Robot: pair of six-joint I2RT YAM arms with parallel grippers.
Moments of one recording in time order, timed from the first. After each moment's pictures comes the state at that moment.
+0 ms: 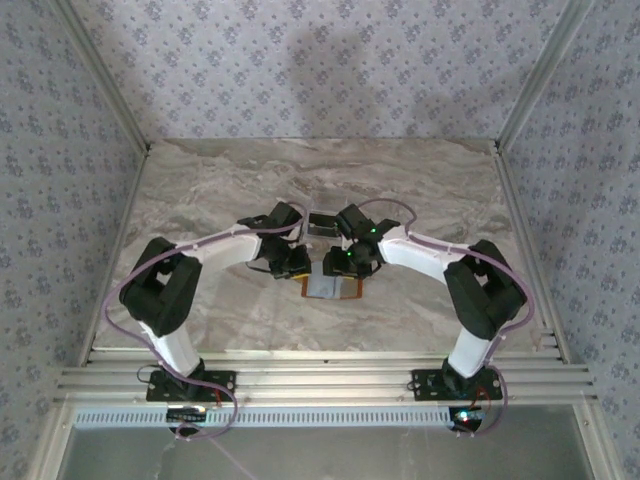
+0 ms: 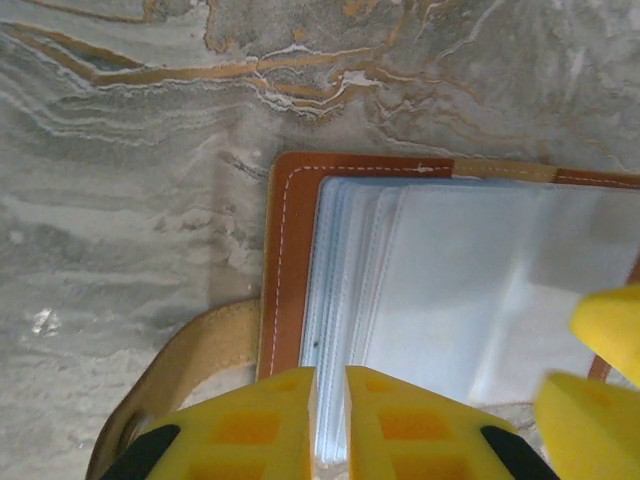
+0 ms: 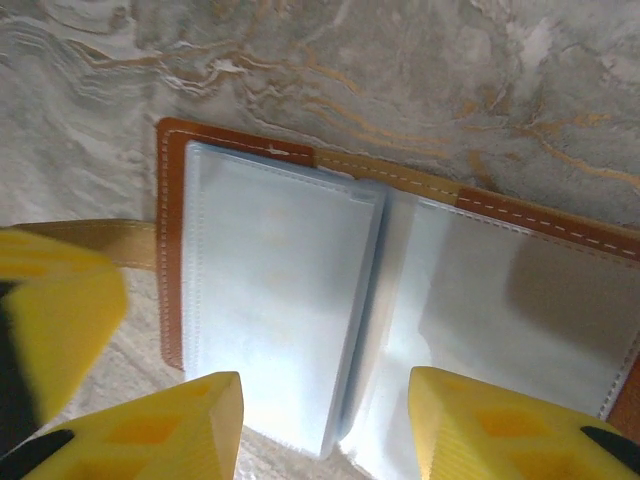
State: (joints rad) left arm -0.63 1.75 1.09 -0.55 0.34 -0.73; right arm 0.69 1.72 1.11 -0.57 -0.24 0.66
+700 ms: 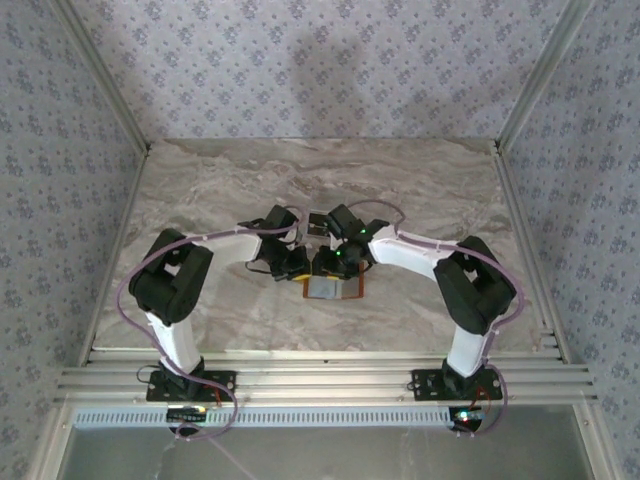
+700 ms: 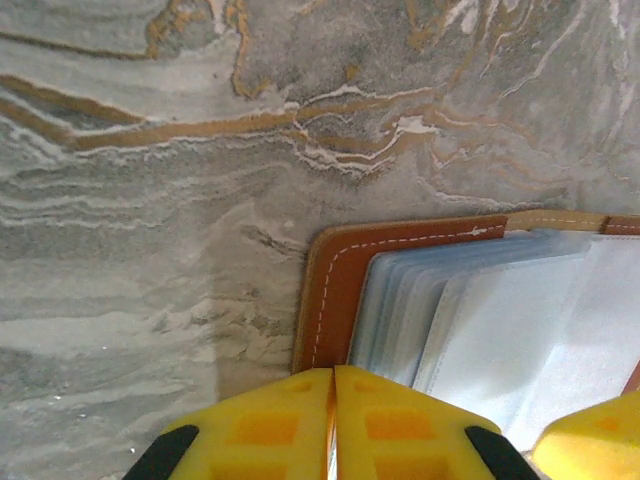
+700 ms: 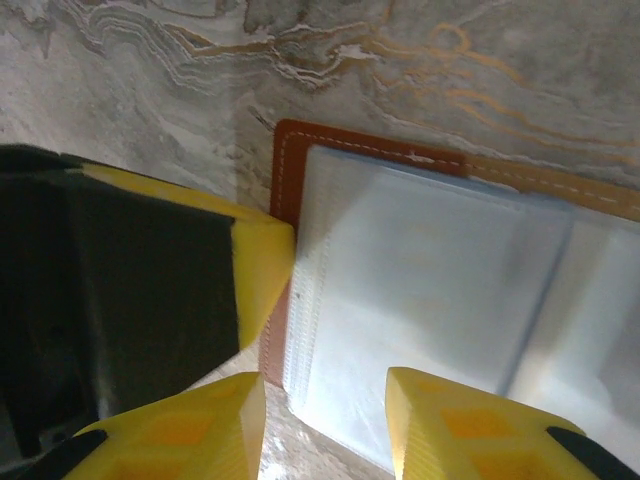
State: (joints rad) left arm -0.59 1.82 1.02 -0.40 0.45 -0.74; right arm 0.73 1.79 1.16 -0.51 -0.32 0.73
